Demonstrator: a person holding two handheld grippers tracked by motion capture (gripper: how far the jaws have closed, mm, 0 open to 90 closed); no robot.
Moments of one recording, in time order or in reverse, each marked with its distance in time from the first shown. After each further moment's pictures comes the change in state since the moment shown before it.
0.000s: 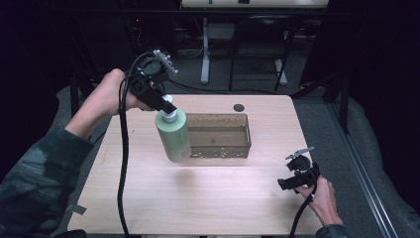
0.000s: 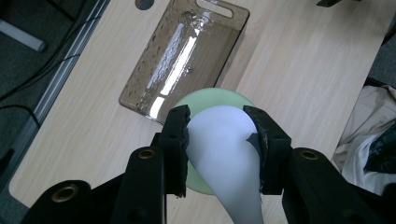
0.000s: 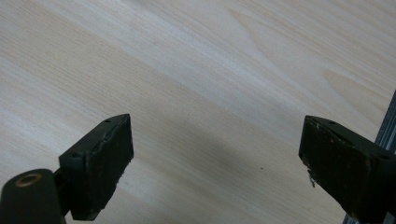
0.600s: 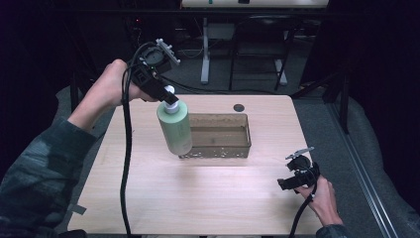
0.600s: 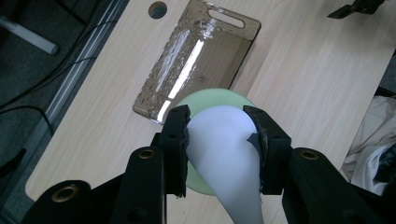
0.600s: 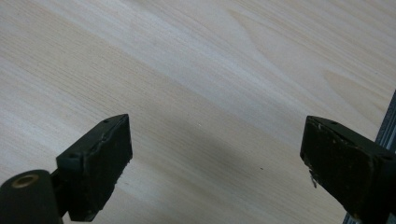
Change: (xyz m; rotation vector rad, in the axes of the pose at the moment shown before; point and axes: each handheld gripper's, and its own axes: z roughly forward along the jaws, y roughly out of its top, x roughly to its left) left arm 0.009 0.014 -0.007 -0.010 0.030 -0.009; right arm 0.000 0.000 0.000 -0.003 -0.001 0.001
